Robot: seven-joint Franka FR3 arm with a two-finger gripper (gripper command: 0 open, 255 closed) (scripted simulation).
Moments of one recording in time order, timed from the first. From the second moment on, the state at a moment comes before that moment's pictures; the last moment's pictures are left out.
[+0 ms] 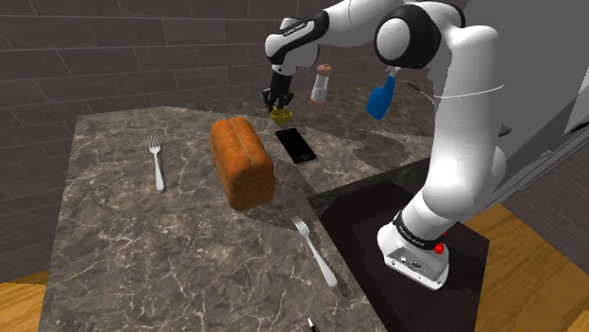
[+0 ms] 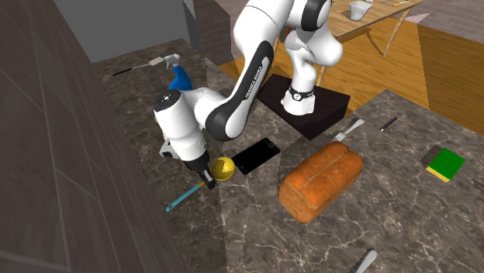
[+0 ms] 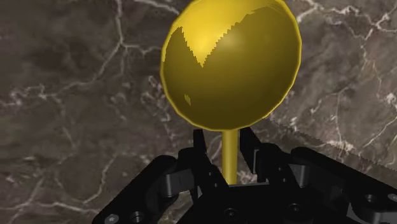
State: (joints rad) arm -0.18 0.58 -0.05 -1.63 0.26 2.16 0.07
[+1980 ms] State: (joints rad) arm -0.18 0.47 -0.06 -1.53 0.23 1.94 0.12
